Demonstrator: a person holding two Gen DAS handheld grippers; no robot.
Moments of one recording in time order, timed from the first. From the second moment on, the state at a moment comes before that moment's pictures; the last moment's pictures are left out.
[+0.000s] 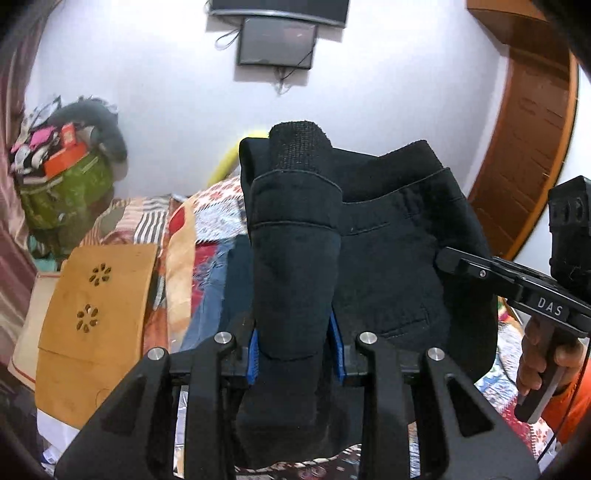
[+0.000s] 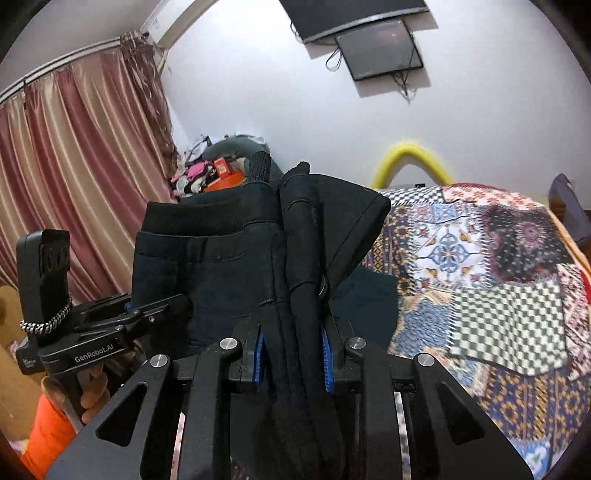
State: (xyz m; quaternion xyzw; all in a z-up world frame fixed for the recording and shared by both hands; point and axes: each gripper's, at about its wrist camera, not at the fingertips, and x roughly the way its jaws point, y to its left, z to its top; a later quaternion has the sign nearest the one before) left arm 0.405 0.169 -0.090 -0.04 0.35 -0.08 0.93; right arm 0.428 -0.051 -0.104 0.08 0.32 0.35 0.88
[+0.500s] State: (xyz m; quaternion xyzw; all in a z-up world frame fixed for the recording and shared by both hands) left arm 0.521 0.219 -0.279 -0.04 0.47 -0.04 0.88; right arm 0.518 0.017 -0.255 0.02 0.44 0.29 0.85
